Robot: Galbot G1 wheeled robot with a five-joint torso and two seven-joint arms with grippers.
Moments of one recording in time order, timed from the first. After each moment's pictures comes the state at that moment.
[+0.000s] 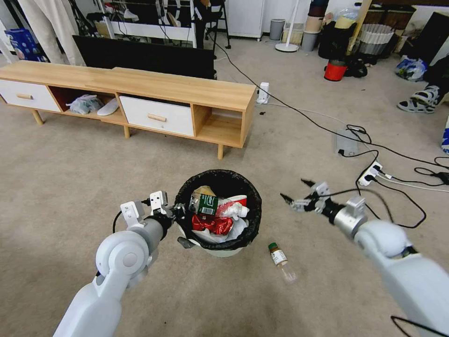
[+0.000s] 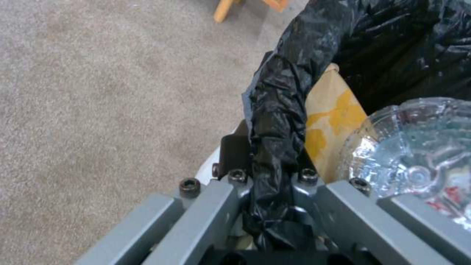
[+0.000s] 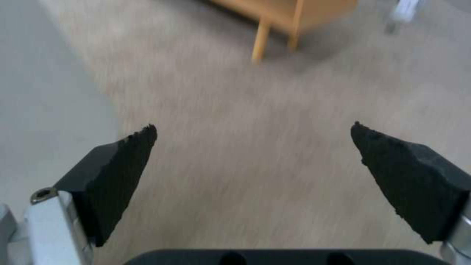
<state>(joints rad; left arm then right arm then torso) 1.12 -1.16 -0.35 -2.12 -1.12 0.67 -0.56 -1.06 0.86 0.28 1.64 0.52 -0.17 -0.28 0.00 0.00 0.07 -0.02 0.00</state>
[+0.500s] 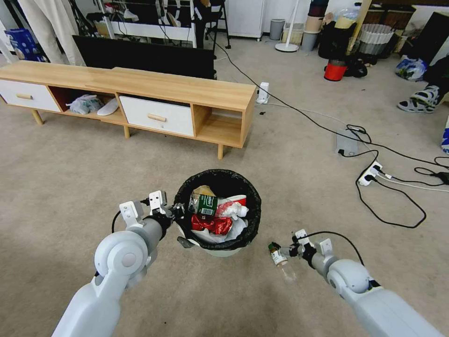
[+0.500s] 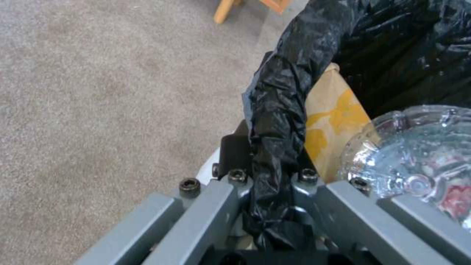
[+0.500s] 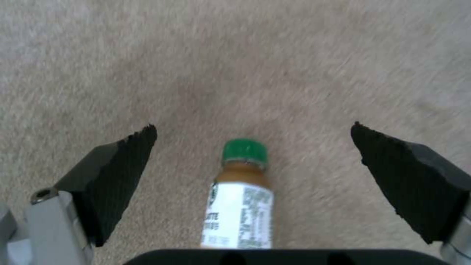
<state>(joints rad) 1.12 -1.16 -0.35 -2.13 -1.12 0.67 -0.56 -1.06 0.94 0.09 1.43 0.51 -0.25 -0.16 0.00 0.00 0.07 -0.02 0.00</state>
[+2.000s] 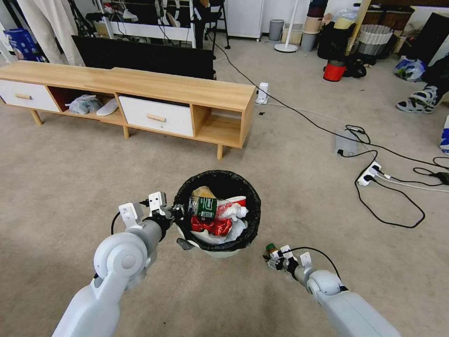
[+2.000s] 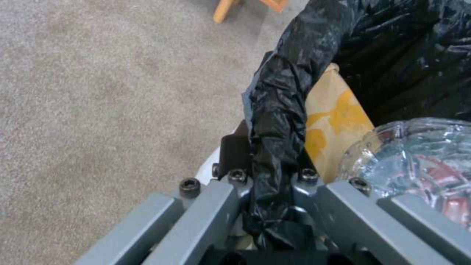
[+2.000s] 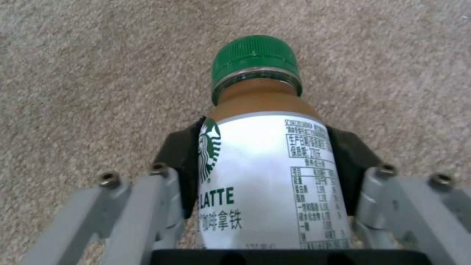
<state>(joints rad) 1.13 -1.17 -0.35 -2.12 -1.11 0.67 -0.55 -0.94 1.11 0.03 1.04 0.40 -0.11 -0.28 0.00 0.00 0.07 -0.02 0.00</state>
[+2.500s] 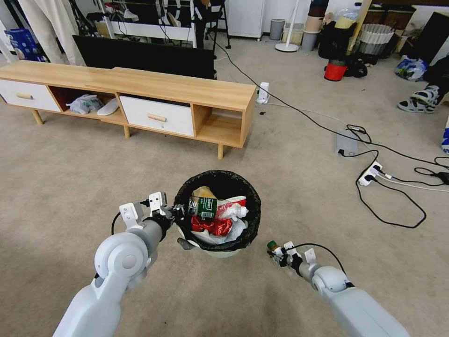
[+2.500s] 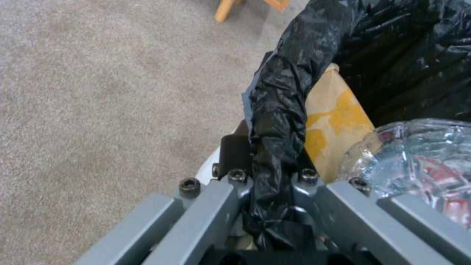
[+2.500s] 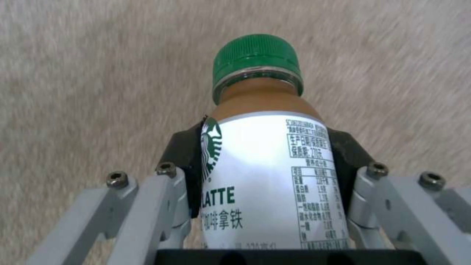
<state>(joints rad) 1.13 -1.17 -0.35 -2.12 -1.10 0.67 -0.55 -0.94 1.06 0.08 1.13 0.38 -0.09 -0.31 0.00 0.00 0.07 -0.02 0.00</state>
